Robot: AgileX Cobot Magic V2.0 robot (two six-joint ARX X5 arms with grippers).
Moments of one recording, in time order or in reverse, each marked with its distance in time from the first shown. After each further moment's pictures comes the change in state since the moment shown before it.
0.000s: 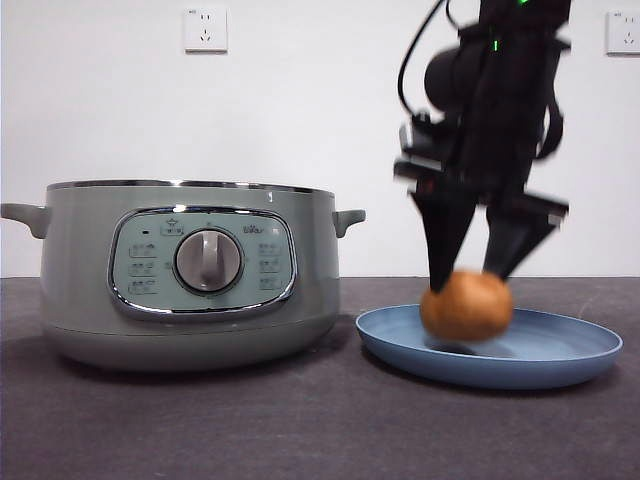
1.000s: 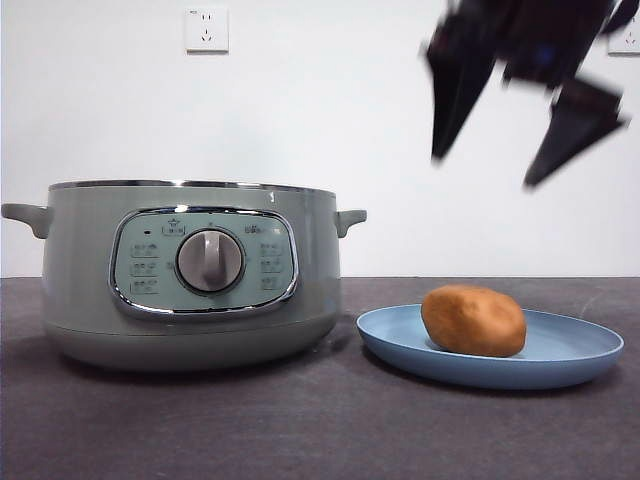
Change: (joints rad) left arm 0.000 0.053 -0.027 0.000 0.000 0.001; right arm -0.003 -0.399 -0.095 -0.001 0.000 0.026
